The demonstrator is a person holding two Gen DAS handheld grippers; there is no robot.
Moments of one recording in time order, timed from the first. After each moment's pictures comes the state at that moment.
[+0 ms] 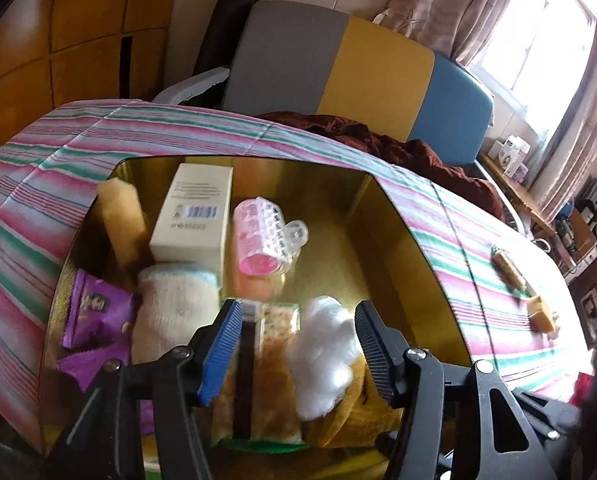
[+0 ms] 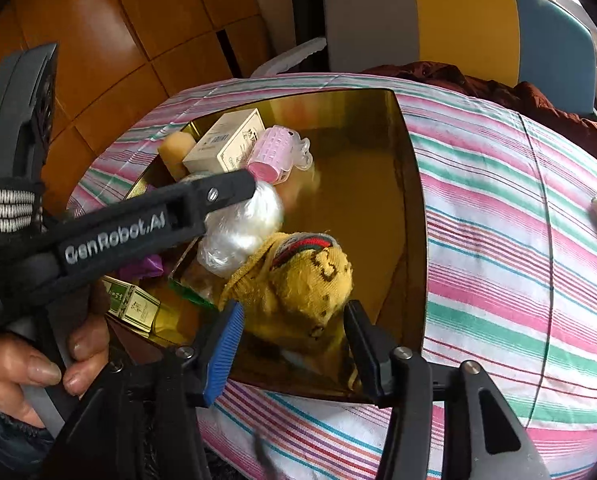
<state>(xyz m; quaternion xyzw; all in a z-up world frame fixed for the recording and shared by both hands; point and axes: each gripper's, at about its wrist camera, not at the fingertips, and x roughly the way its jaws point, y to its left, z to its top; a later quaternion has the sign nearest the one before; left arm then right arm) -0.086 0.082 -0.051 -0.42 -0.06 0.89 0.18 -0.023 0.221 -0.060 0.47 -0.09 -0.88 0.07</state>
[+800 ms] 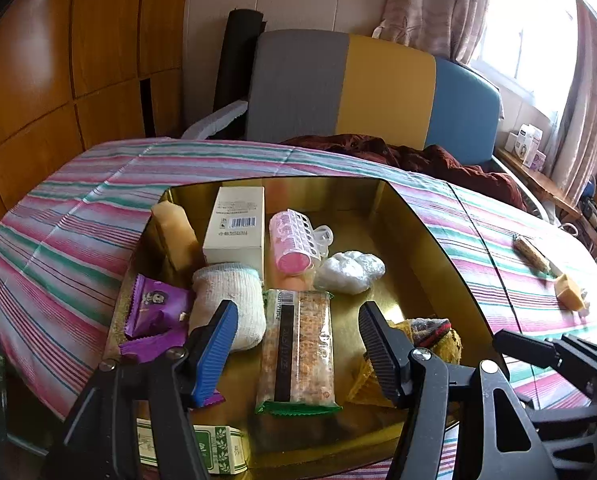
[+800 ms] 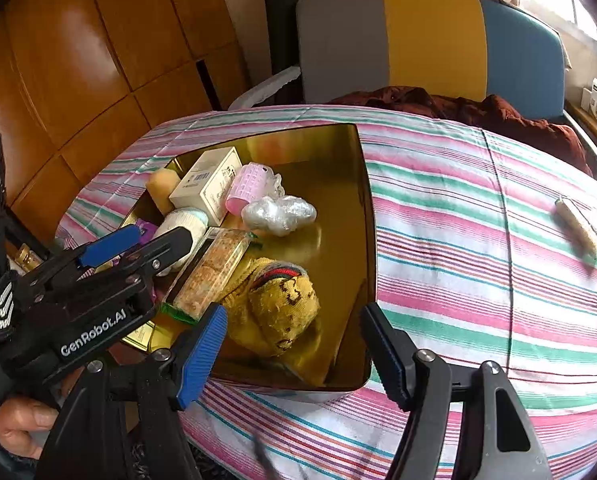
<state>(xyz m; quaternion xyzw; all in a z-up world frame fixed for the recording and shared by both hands) -0.044 0.077 -0.036 -0.36 0.00 0.92 0.14 -0.009 0.232 -0.038 0.43 -0.10 -0.90 0.02</state>
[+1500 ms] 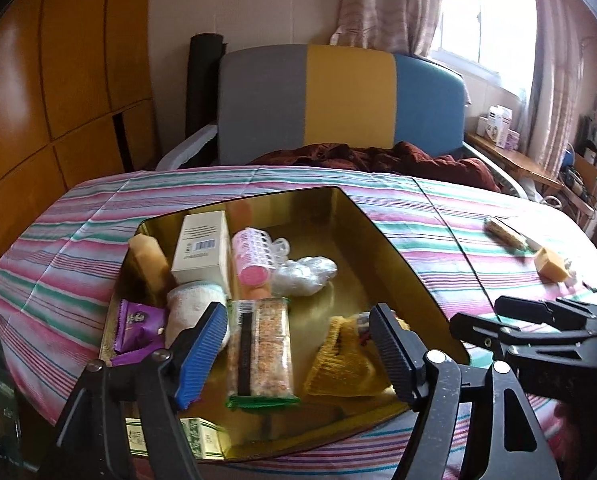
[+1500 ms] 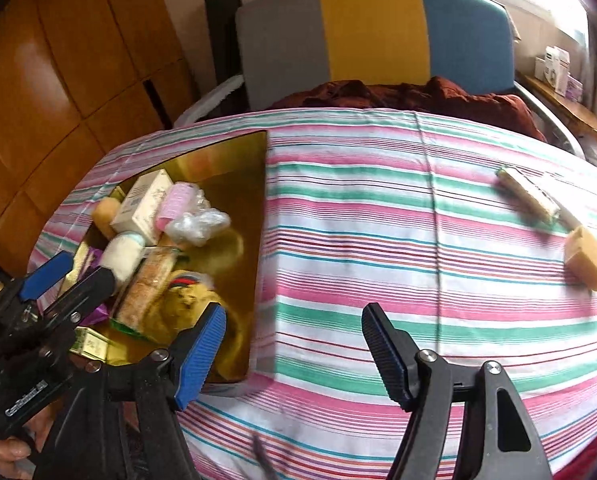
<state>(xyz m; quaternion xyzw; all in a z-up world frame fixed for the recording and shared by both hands) -0.016 0.107 -0.017 -0.33 0.05 0.92 0.18 0.008 0.293 -0.039 0.43 -0.13 -0.89 -0.06</state>
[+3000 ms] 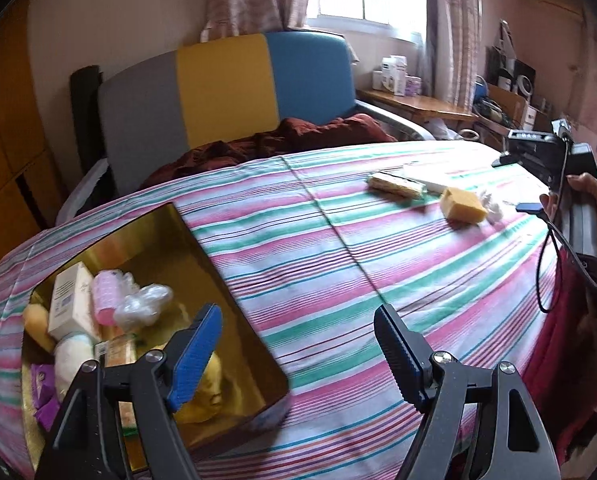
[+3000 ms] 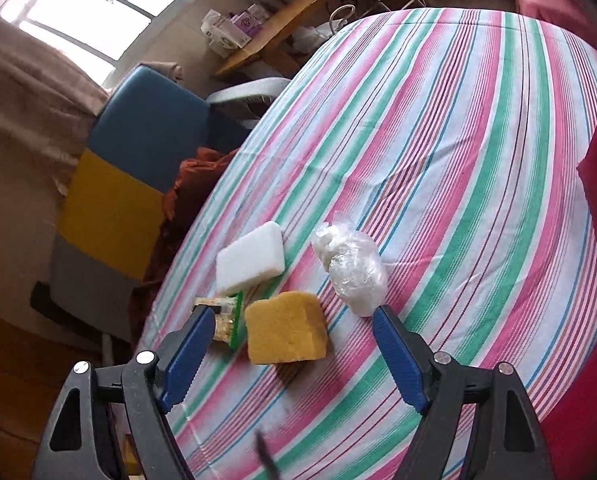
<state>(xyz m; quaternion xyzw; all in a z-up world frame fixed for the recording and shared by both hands) 0.024 0.232 -0.017 -0.33 0.15 0.87 0.34 0.154 0.620 -0.050 0.21 -0.54 -0.74 -0.34</state>
